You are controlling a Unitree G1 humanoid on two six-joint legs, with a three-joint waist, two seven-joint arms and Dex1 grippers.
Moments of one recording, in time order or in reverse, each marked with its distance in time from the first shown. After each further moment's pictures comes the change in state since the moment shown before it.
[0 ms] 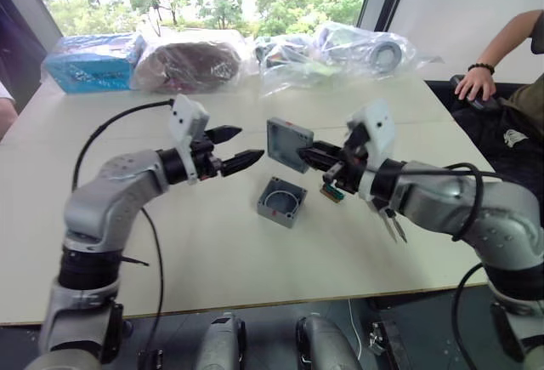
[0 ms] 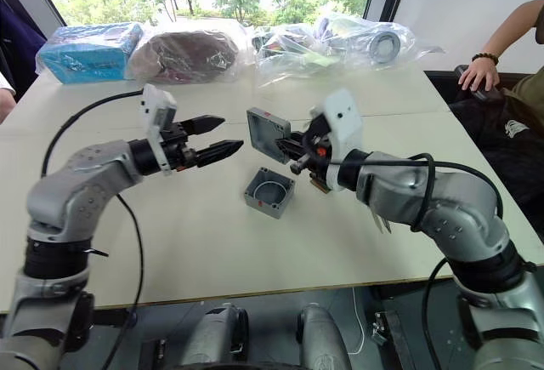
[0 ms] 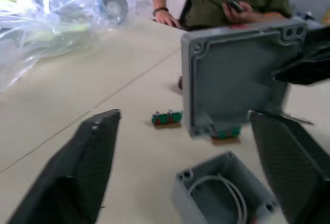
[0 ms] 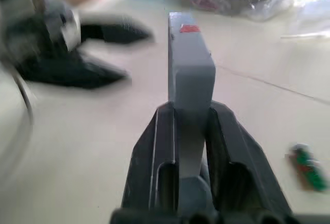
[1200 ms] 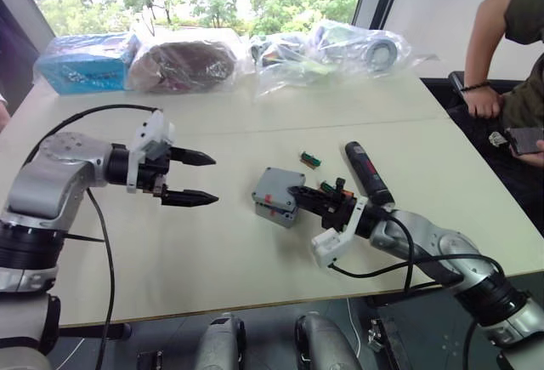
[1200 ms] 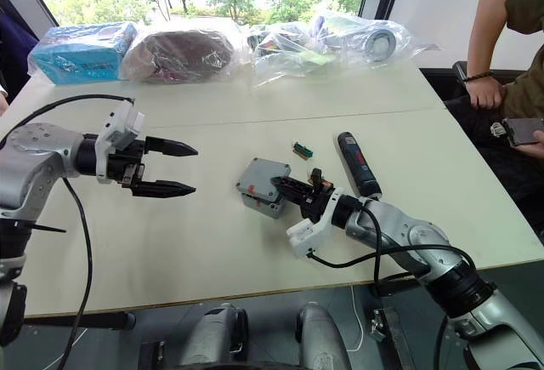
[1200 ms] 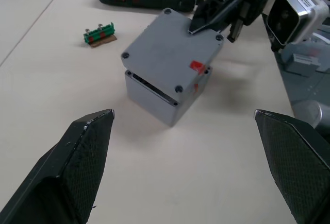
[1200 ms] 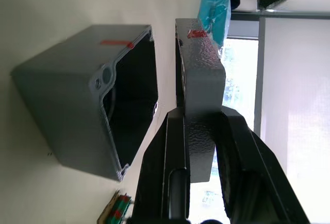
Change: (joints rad) left arm -0.042 0.248 -0.112 0.229 0.156 -0.234 -0.545; right arm 0.214 0.134 0.160 0.478 -1.753 -1.254 0.027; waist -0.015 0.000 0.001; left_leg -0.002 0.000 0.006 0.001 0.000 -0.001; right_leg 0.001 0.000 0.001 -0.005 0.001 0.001
